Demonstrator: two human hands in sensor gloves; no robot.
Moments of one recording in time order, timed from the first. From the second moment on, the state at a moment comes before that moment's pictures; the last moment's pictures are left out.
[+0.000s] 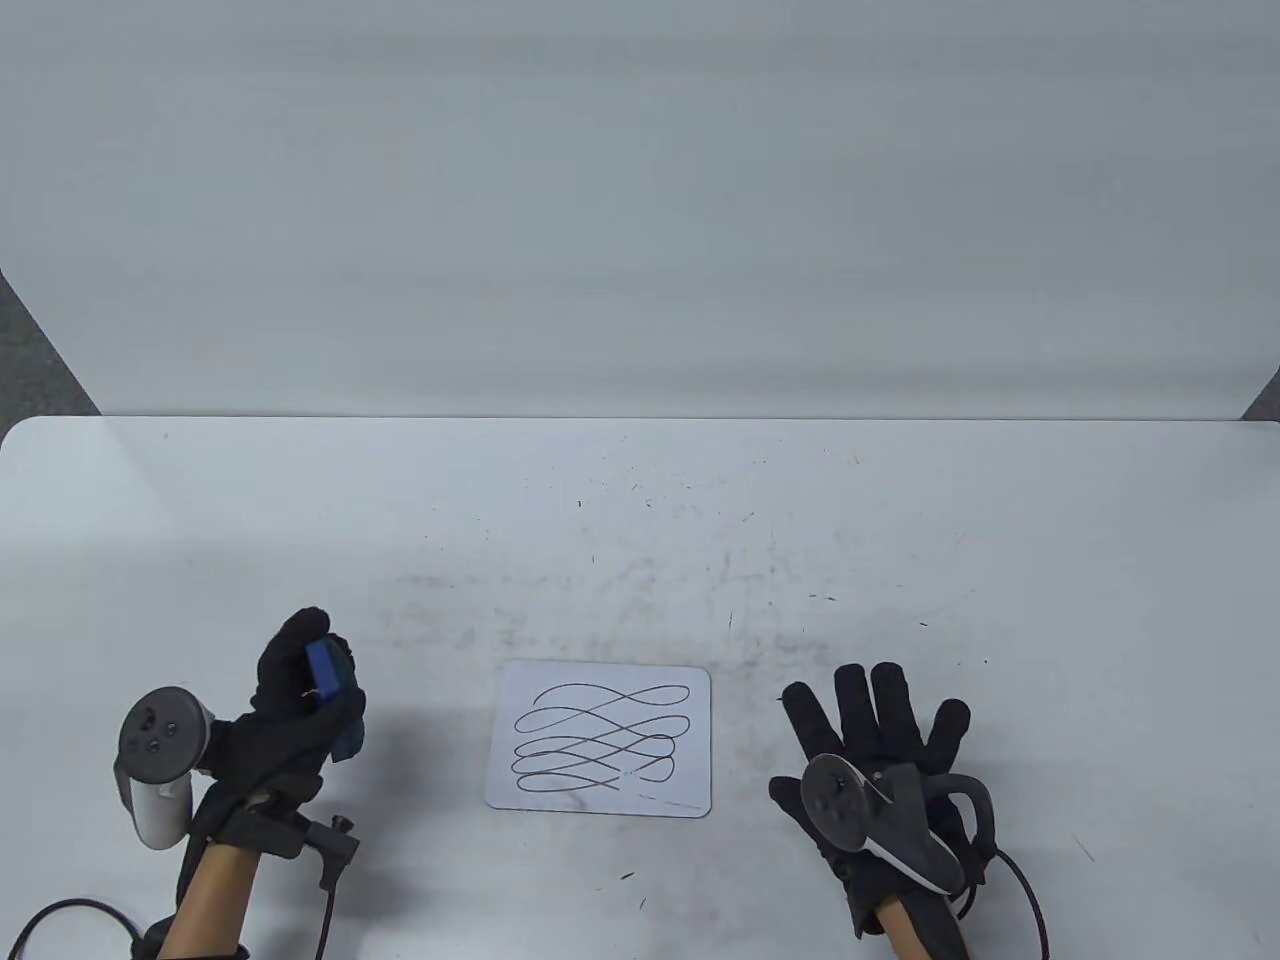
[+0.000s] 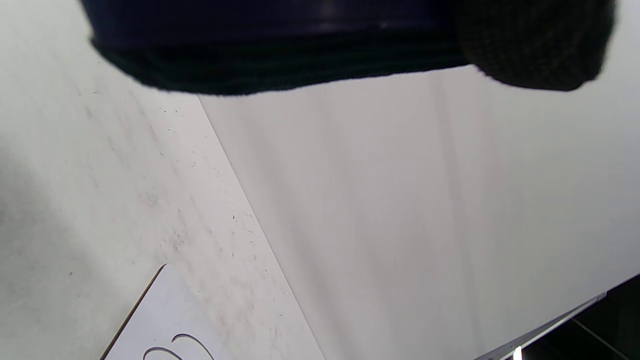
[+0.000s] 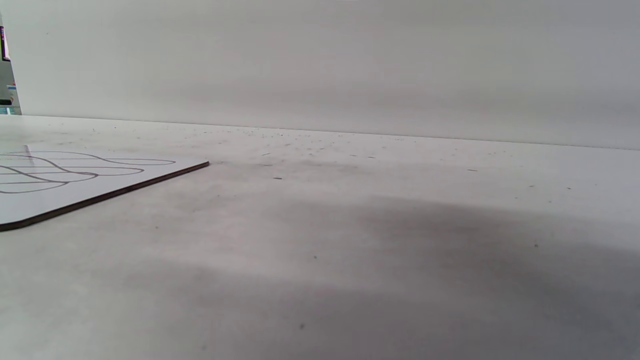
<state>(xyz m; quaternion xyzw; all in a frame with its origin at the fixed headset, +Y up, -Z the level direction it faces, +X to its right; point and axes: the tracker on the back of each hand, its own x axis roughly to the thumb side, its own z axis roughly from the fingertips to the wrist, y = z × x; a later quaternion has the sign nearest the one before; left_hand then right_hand) -0.346 -0.710 -0.298 0.04 -0.09 0.56 0.82 0.157 -0.722 -0.263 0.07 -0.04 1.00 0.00</state>
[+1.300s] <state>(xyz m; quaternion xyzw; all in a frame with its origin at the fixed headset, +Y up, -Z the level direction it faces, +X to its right) -0.303 -0.710 -0.307 0.00 -0.09 0.39 0.92 0.089 -0.789 -0.330 0.06 0.22 0.97 0.01</state>
